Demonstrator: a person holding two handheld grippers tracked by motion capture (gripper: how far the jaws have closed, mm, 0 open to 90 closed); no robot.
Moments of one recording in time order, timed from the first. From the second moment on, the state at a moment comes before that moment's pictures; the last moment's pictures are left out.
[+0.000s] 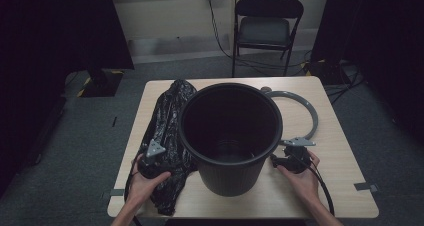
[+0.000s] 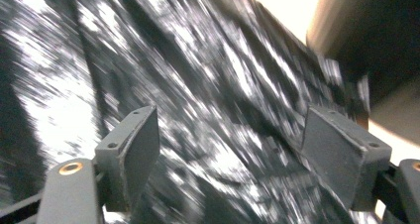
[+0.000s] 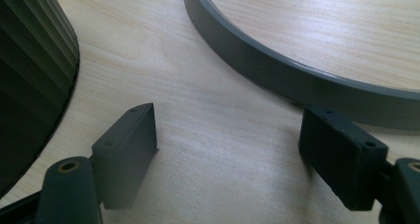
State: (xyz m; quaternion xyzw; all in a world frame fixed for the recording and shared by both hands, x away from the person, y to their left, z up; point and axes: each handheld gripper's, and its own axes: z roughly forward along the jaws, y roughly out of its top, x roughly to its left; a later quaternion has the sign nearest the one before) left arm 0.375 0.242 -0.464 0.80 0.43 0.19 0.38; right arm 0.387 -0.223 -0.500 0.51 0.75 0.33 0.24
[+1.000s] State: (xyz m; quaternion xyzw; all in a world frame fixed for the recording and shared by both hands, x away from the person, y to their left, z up) left arm 0.525 0.279 -0.493 0.75 0.55 0.20 0.29; right arm 0.388 -0.224 -0.500 0.51 0.76 0.33 0.24
